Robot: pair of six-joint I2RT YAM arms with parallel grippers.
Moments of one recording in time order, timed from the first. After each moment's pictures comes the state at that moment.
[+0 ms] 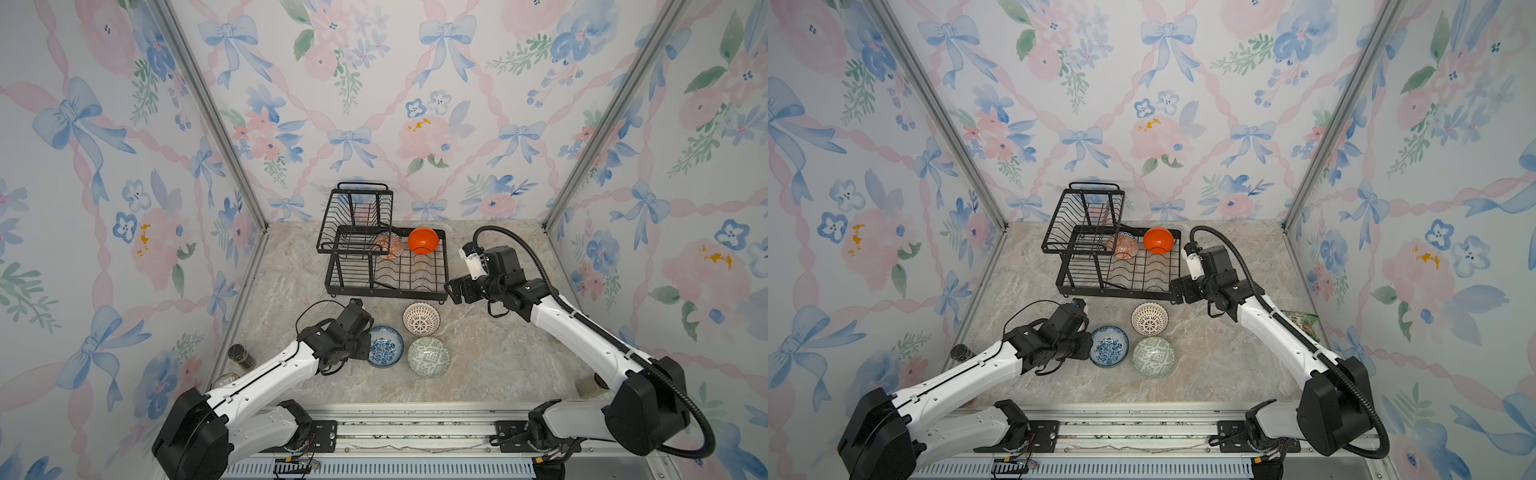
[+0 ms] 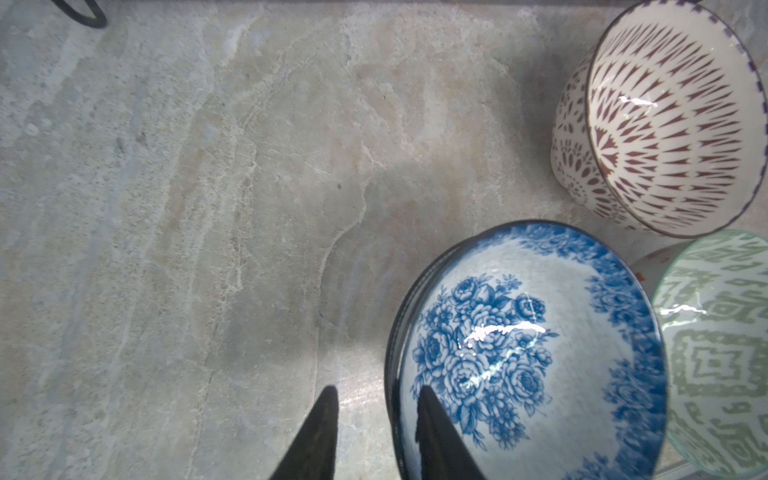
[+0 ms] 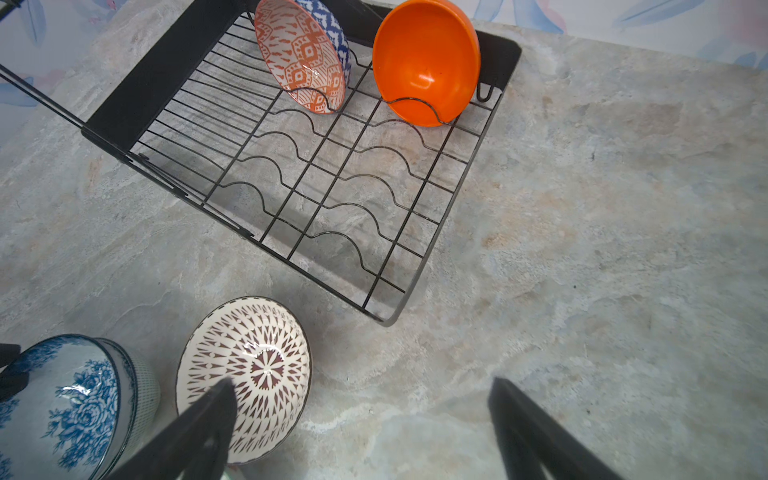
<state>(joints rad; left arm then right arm) -0.69 1.11 0.66 -0.62 -0.11 -0.51 0.43 1.36 1.06 -0.46 -0.11 0.06</state>
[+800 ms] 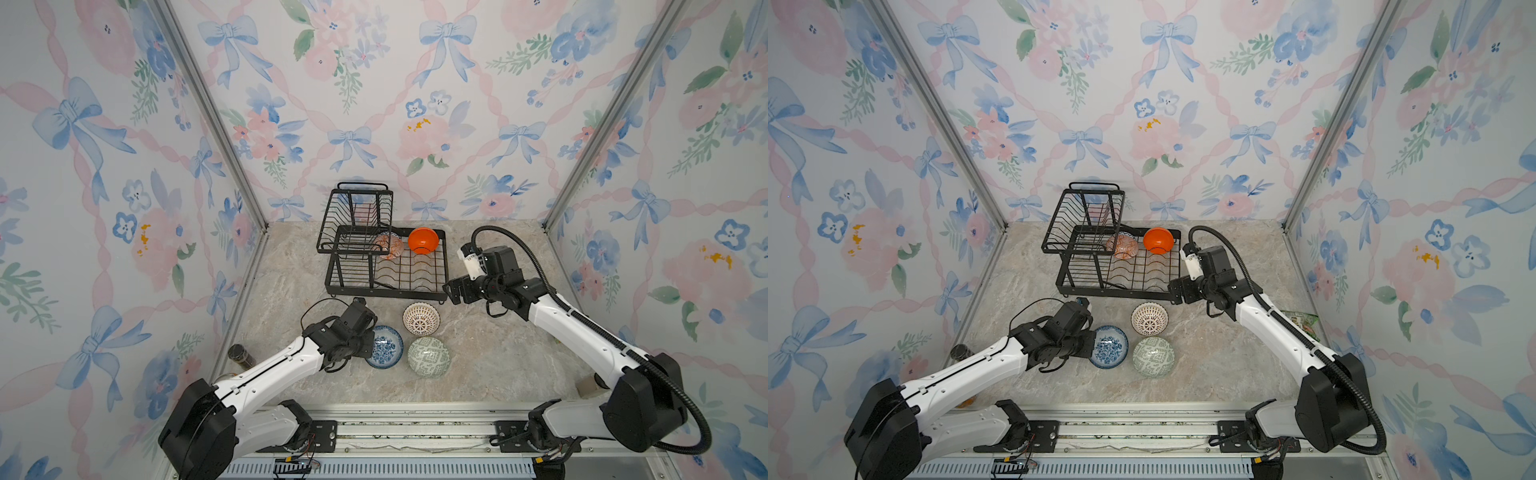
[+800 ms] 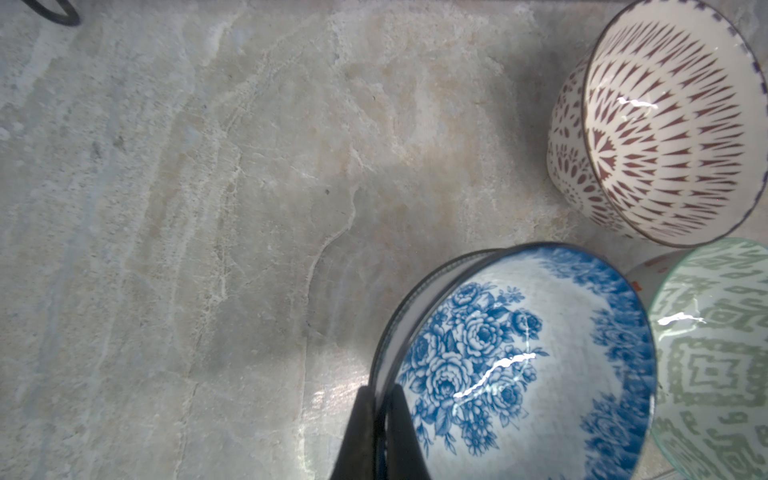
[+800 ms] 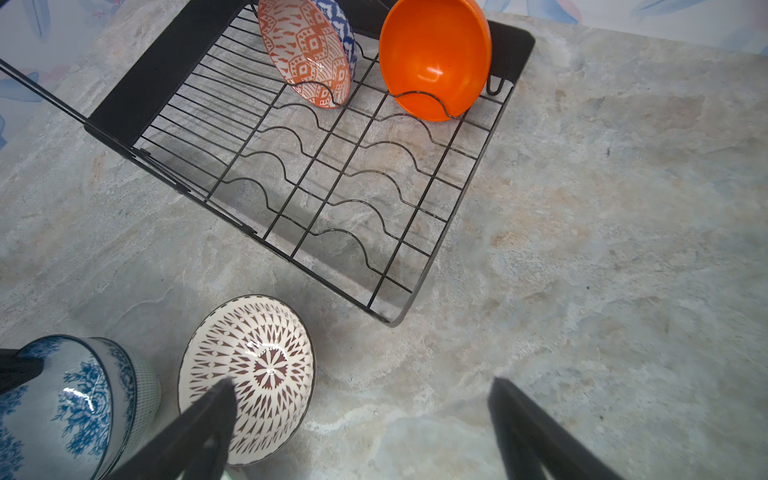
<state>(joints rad) -0.69 1.15 0.69 -0.61 -0.11 -0.52 0.43 1.37 1.06 -0.46 -0.13 0.06</state>
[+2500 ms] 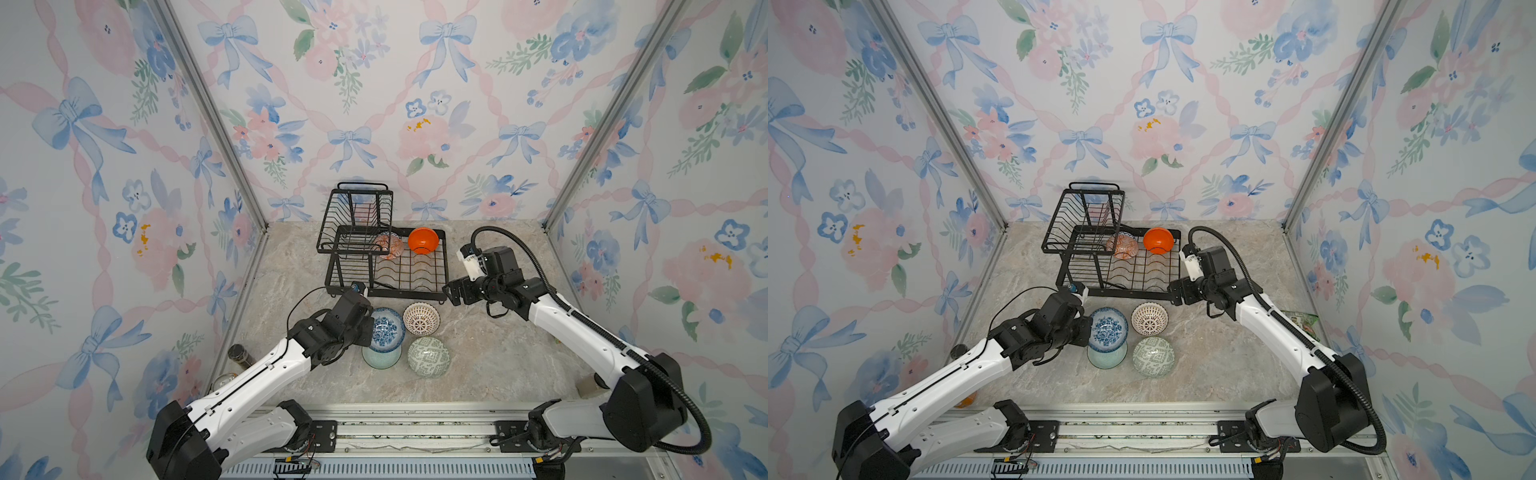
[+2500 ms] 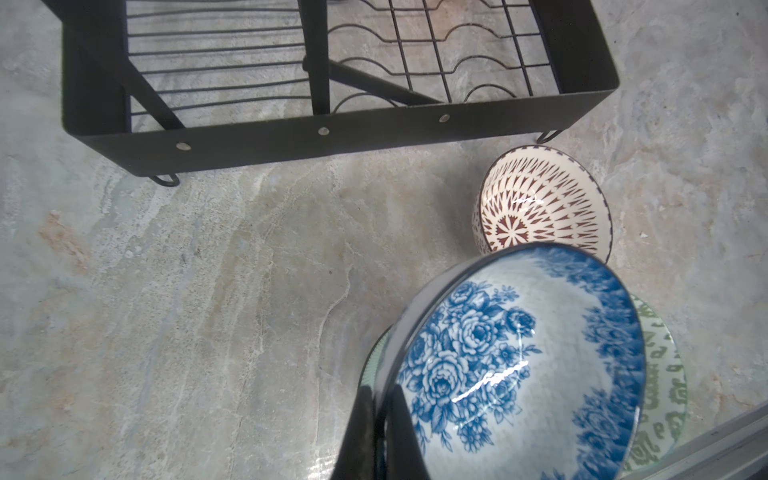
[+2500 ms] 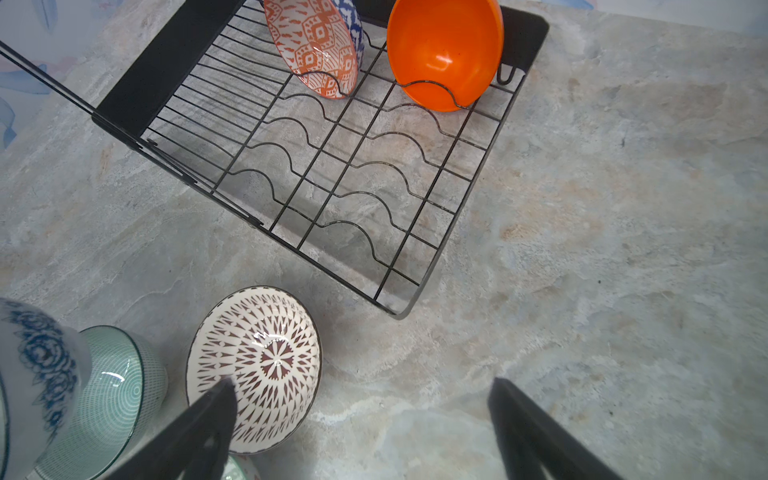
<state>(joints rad) -0.70 1.05 0.83 -0.66 -0.19 -0.44 0.43 1.37 1.07 -0.48 -0.15 0.06</state>
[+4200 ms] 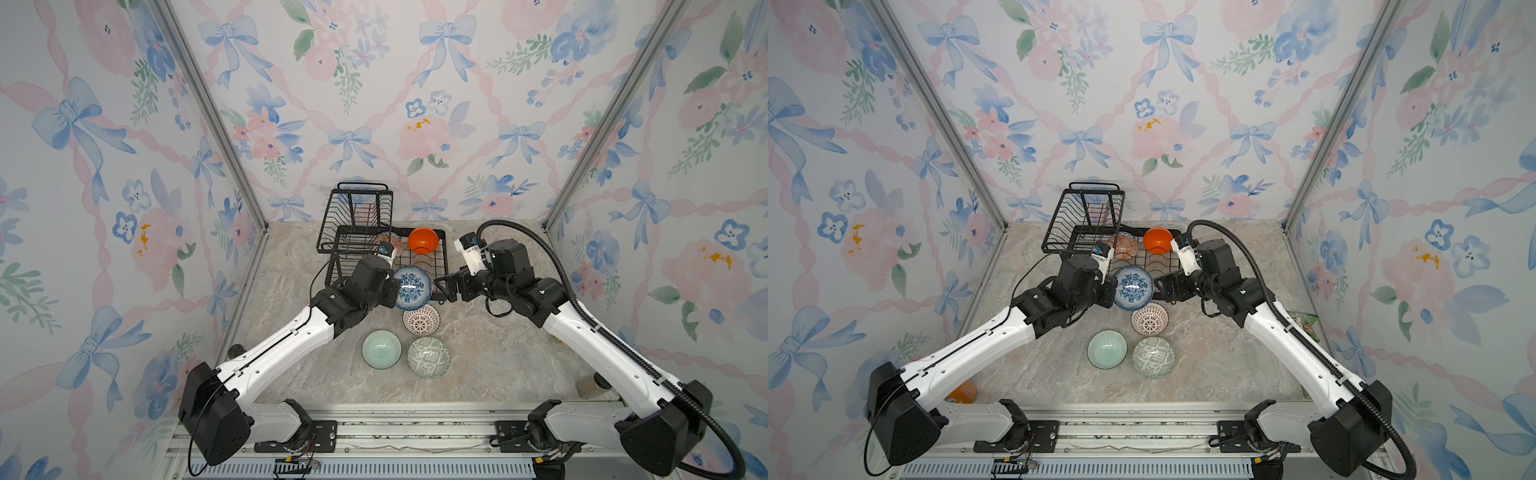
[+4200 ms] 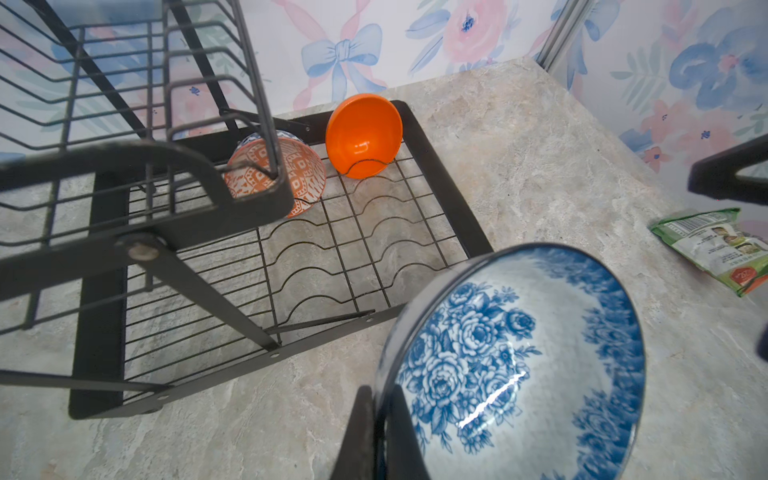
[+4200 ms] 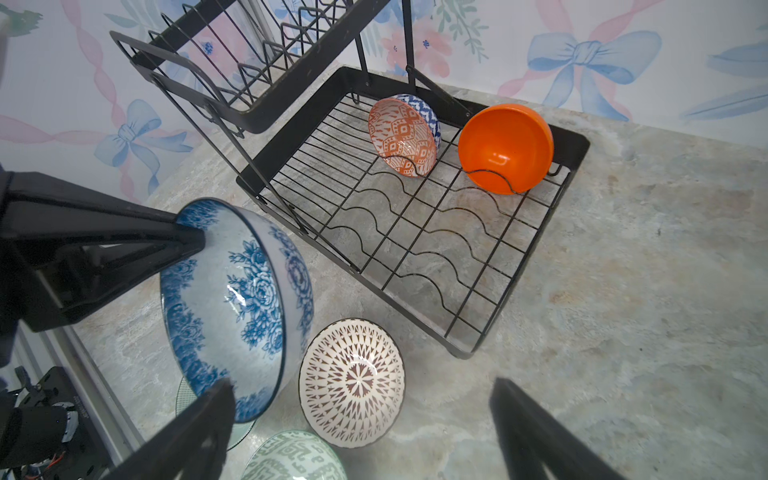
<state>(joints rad) -0.72 1.31 1.13 -0.42 -0.21 -0.23 0.54 1.25 1.18 -0.54 -0.19 0.13</state>
